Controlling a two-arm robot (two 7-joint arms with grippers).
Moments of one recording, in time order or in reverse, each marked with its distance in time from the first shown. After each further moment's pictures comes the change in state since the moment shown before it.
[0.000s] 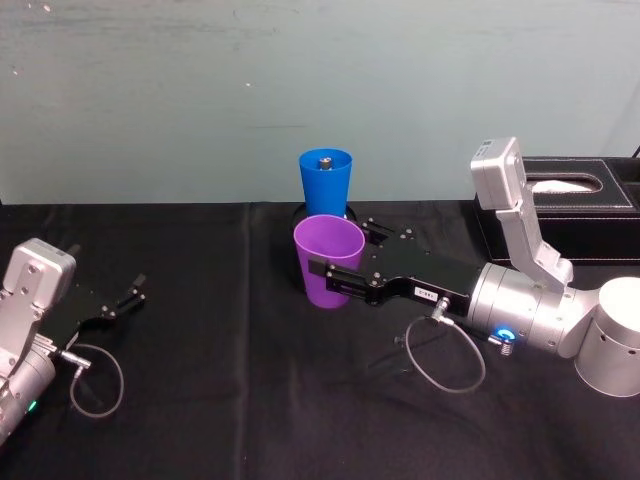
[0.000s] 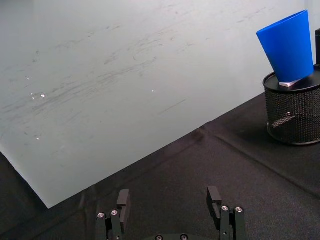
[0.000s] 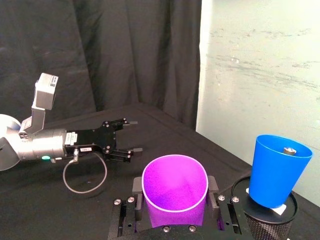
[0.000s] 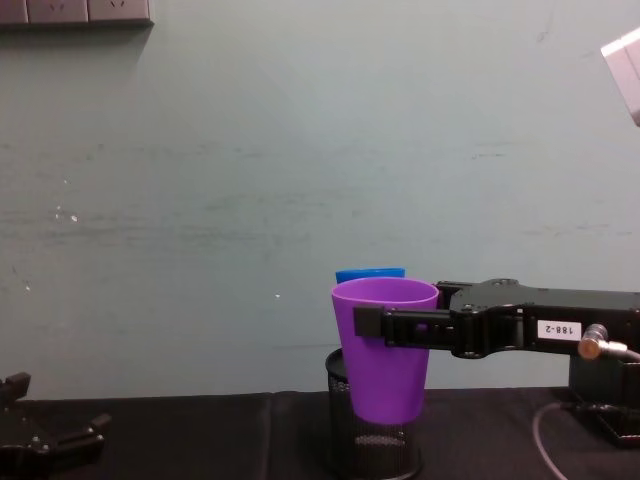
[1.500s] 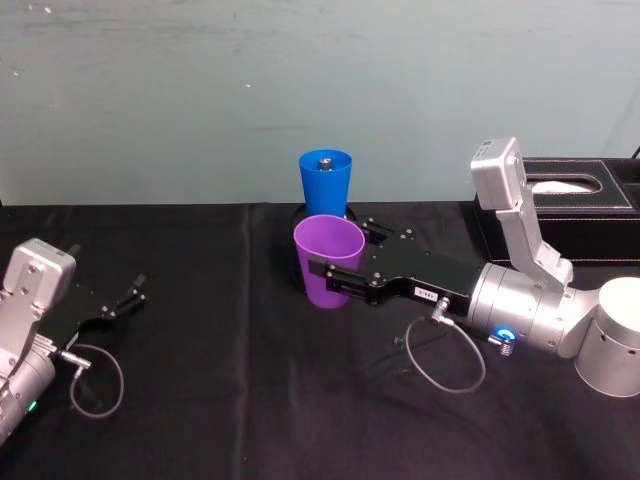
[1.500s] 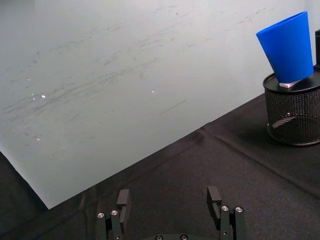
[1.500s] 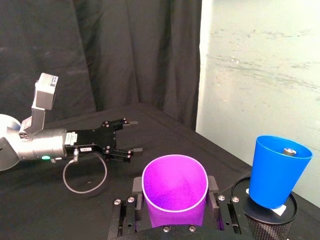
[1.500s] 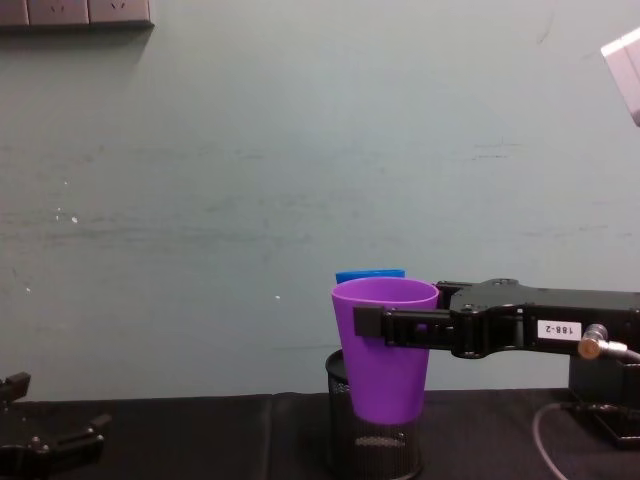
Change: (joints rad) left arm 0.000 0.000 0.000 0.000 0.000 0.000 0.000; right arm 0.000 0.000 0.000 0.000 0.000 0.000 0.000
